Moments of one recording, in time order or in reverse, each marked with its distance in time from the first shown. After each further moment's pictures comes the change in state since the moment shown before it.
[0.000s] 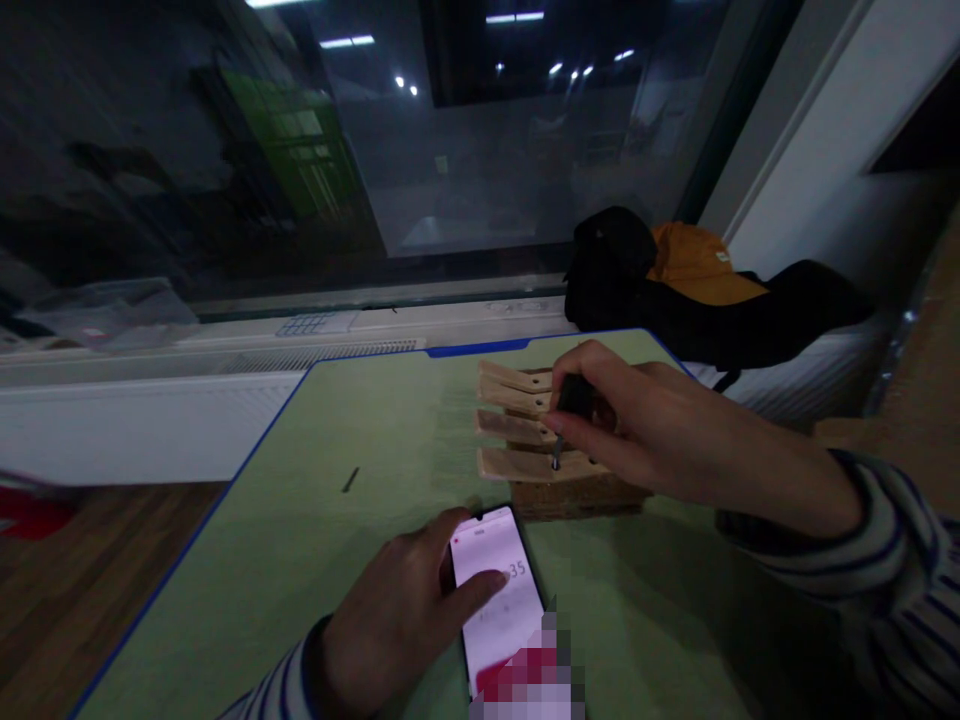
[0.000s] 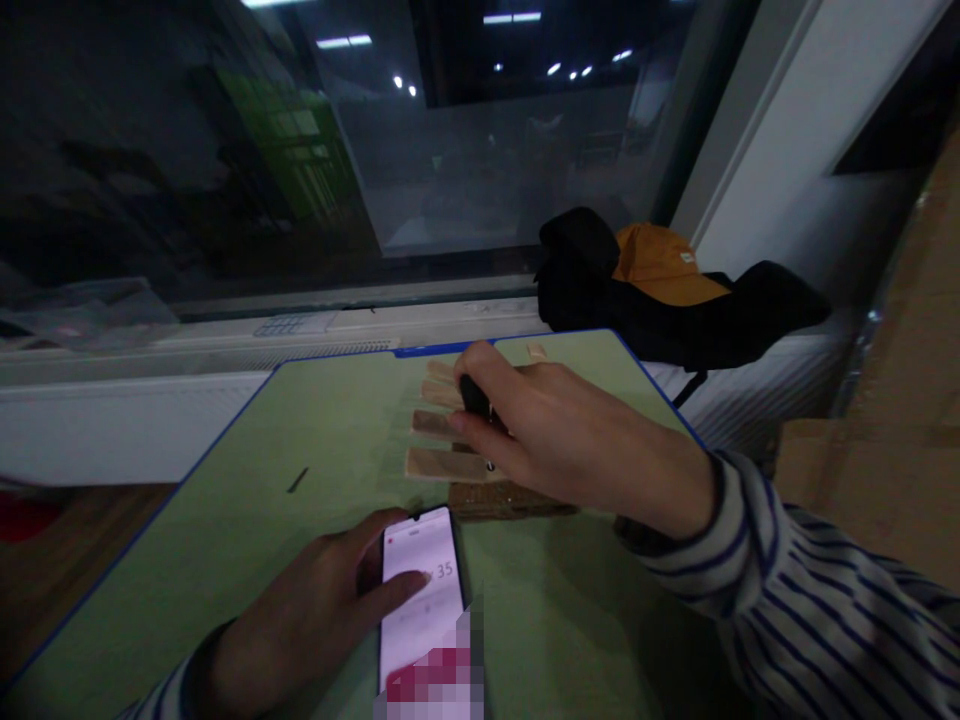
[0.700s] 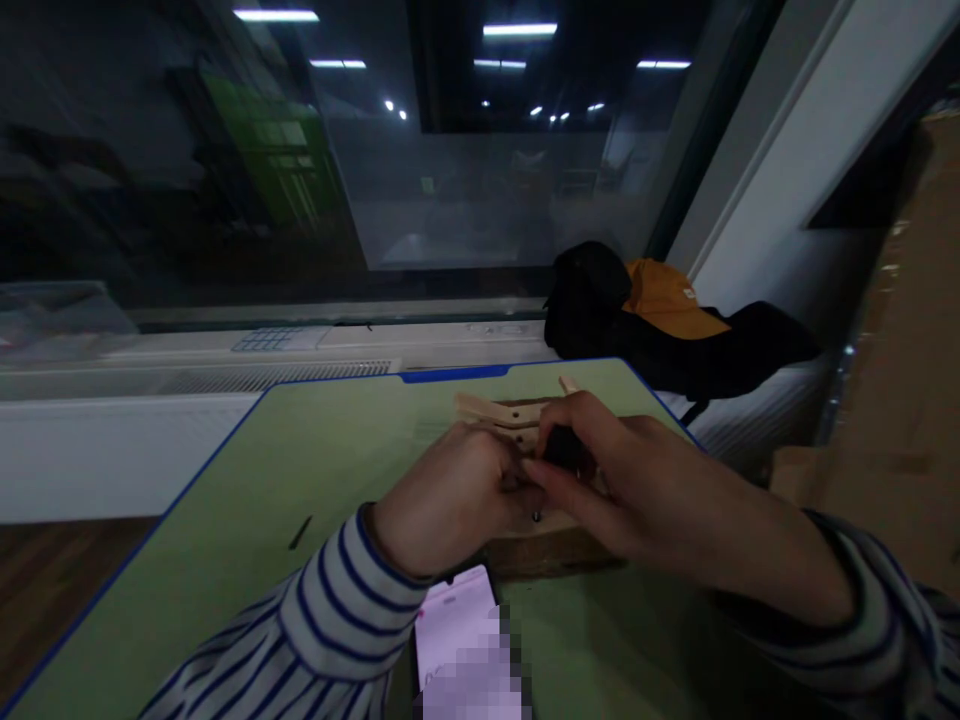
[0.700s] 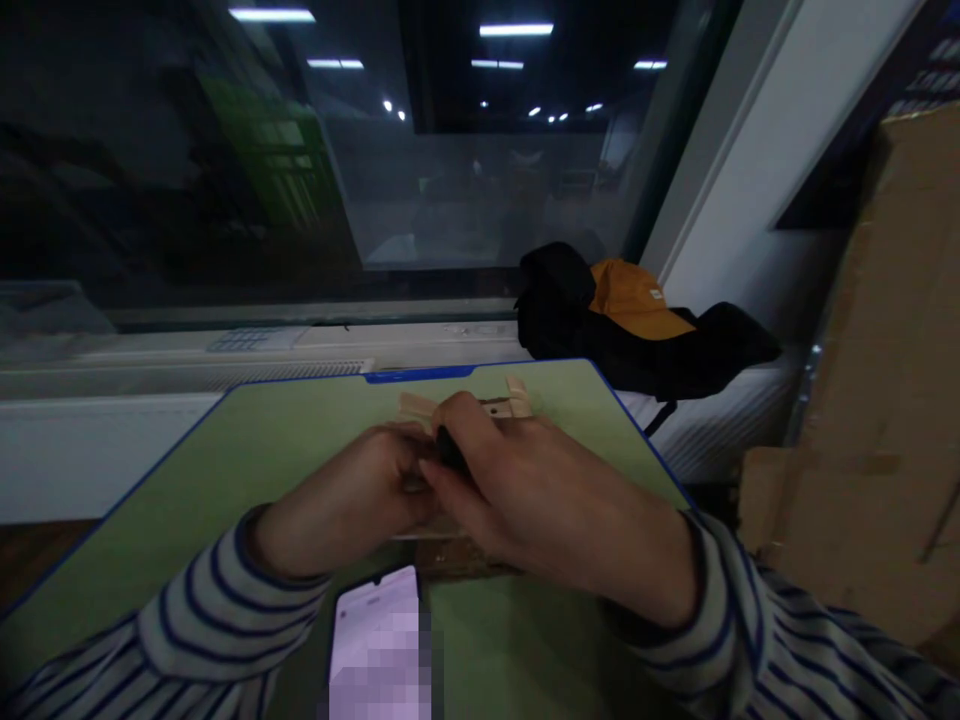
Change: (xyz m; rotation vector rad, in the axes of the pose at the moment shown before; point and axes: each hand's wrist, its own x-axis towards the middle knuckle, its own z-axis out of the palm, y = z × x) left_hand 0.098 0.057 -0.040 -0.106 0.096 0.601; right_hand -0.002 -0.006 0.000 0.052 -0.046 0.057
